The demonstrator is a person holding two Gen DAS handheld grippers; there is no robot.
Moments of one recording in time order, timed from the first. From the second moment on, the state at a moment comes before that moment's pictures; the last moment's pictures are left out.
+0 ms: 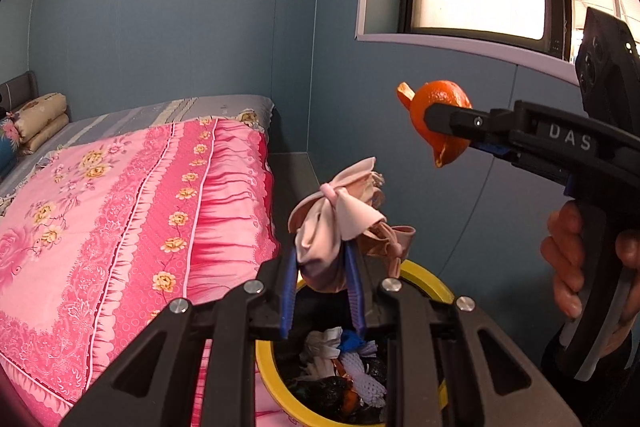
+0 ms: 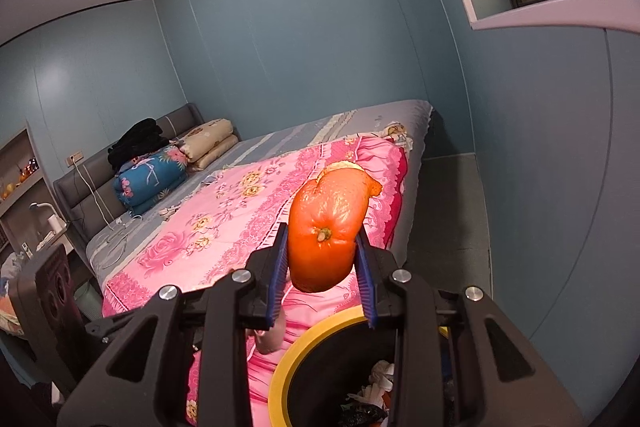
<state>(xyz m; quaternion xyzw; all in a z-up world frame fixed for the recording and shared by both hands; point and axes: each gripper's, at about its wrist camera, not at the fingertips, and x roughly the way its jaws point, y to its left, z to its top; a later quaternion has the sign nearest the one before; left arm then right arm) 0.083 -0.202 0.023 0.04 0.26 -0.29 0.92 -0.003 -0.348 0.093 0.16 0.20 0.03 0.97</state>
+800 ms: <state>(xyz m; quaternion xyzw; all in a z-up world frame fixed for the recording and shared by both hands) 0.101 -0.216 -0.020 0.03 0.33 -0.30 0.90 0.009 -0.352 0.067 0.19 0.24 0.03 0.95</state>
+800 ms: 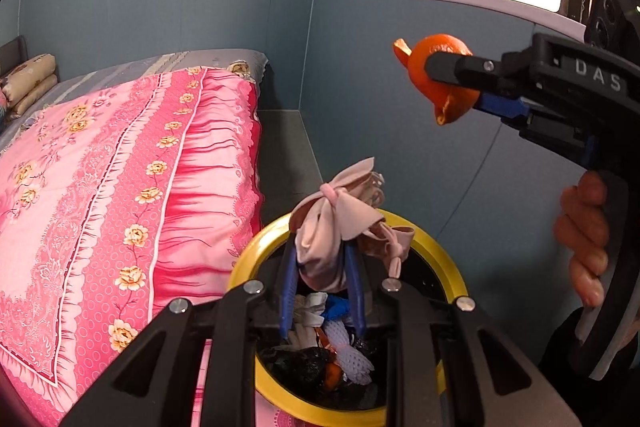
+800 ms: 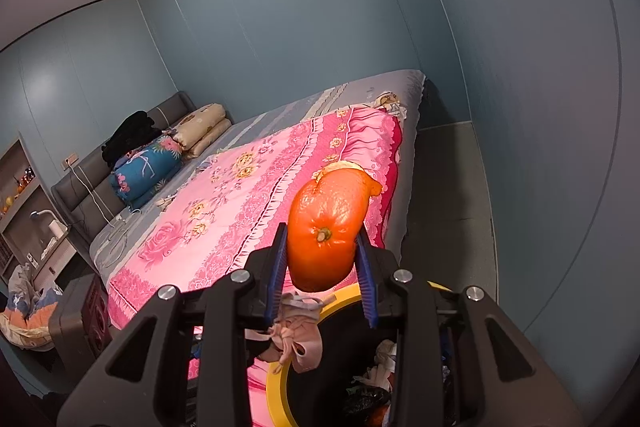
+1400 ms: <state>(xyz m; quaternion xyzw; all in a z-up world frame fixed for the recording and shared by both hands) 0.114 -0.216 -0.037 0.01 0.37 -0.30 0.88 0.004 -0.357 0.063 0.21 0.26 0.02 0.94</state>
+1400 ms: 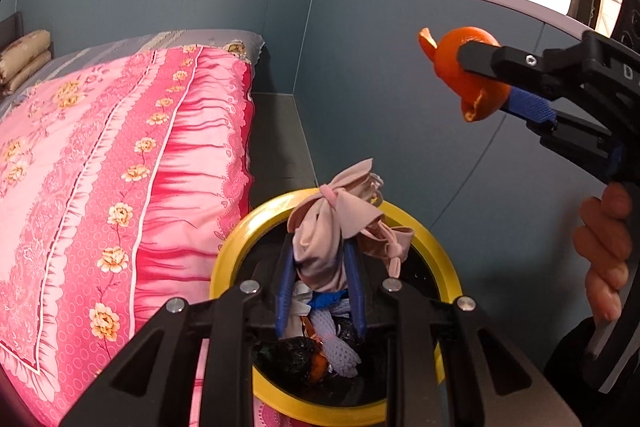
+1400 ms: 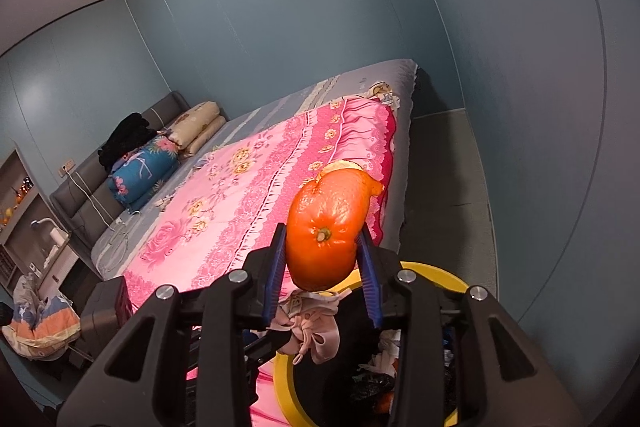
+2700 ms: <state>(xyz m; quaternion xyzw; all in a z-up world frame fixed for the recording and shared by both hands) 0.108 -0.141 0.008 -0.04 0.31 -0.21 0.93 0.005 -0.354 0.070 0.22 0.22 0.00 0.95</state>
